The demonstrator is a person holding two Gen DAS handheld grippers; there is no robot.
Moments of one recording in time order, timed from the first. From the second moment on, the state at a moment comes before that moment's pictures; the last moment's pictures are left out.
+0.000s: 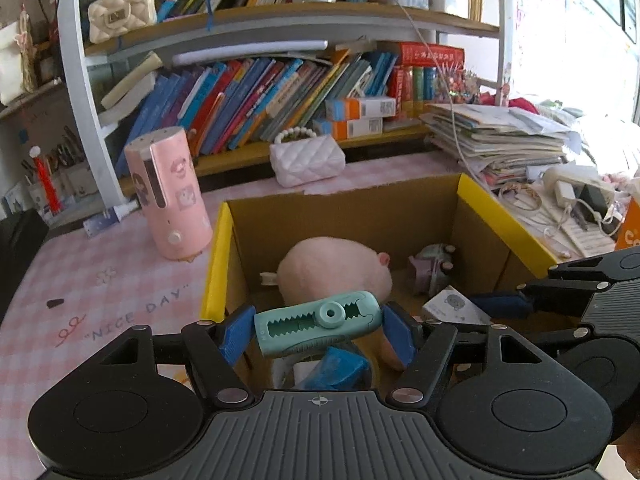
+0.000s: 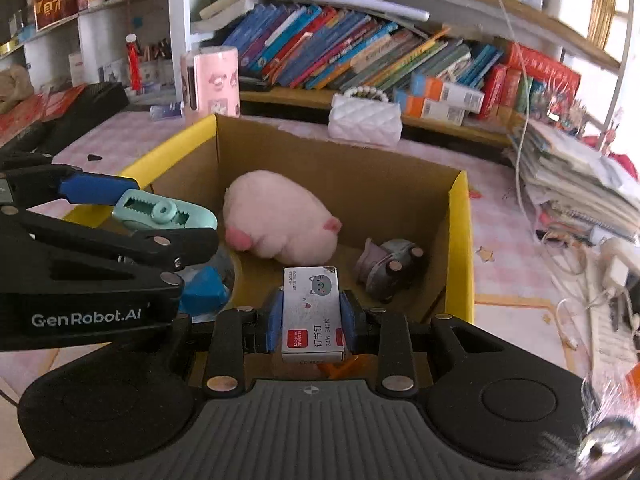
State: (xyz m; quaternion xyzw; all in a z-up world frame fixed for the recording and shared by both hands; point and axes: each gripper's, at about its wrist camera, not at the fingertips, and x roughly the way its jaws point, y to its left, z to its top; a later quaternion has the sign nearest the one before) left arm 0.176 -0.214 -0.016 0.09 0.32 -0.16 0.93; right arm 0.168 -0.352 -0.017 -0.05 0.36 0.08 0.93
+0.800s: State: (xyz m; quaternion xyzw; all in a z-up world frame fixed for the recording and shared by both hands) left arm 0.181 -0.217 -0.019 0.07 0.33 -0.14 0.93; right arm 0.185 -0.356 -0.027 -0.04 0.39 0.11 0.91
